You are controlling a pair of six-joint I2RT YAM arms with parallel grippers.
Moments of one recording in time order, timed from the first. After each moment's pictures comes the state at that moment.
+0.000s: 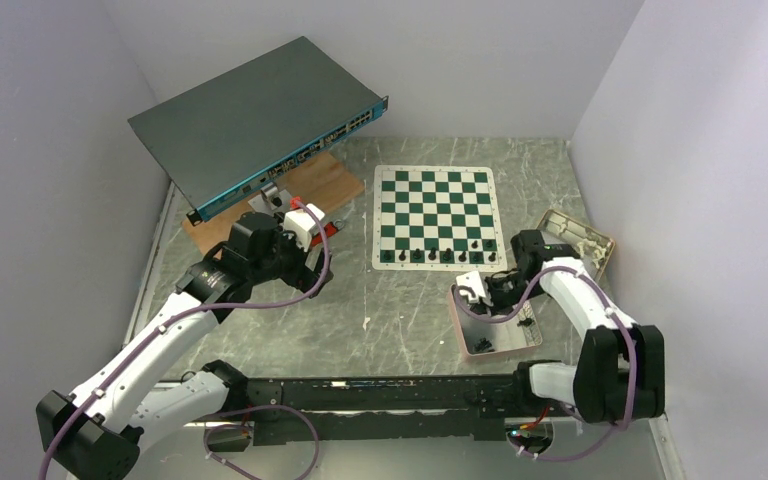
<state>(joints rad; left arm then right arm) -0.54 0.93 0.86 -0.51 0.18 0.07 0.05 1.22 0.73 -1.07 -0.76 -1.72</state>
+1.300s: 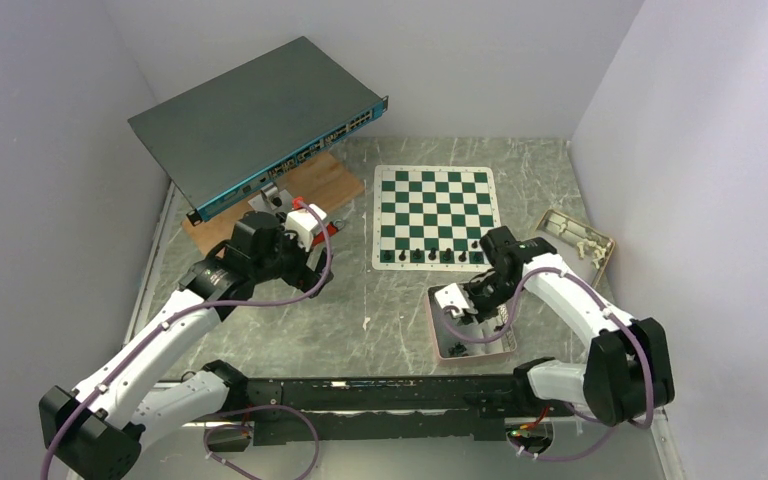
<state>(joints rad) -0.54 0.95 0.86 -0.51 0.18 0.08 0.35 1.25 0.80 -1.09 -0.73 -1.66</state>
